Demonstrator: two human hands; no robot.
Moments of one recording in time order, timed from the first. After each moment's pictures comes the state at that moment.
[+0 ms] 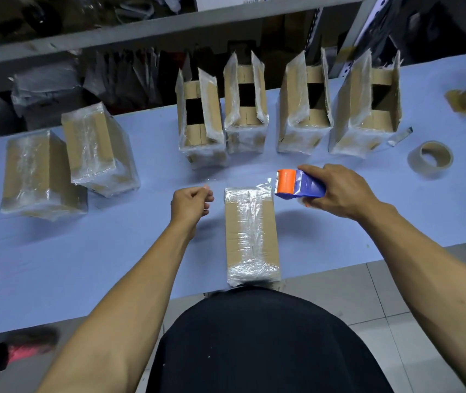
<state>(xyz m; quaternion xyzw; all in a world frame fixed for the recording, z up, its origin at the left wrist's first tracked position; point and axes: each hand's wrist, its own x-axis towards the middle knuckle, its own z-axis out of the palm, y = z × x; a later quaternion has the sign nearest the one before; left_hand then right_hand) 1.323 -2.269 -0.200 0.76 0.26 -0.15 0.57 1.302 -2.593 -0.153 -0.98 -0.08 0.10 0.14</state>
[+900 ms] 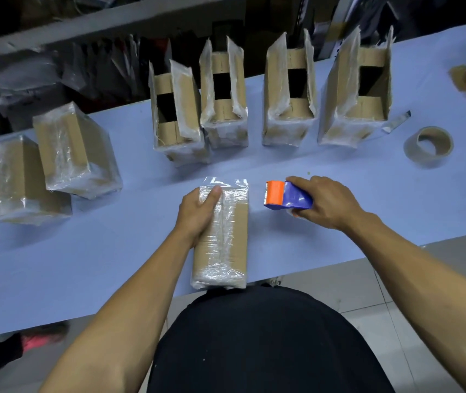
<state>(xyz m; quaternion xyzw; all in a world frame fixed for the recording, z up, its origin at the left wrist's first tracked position) 1.312 -2.322 -0.207 0.79 0.19 -0.21 0.54 1.291 -2.617 -0.184 -0.97 -0.06 0.19 0.15</state>
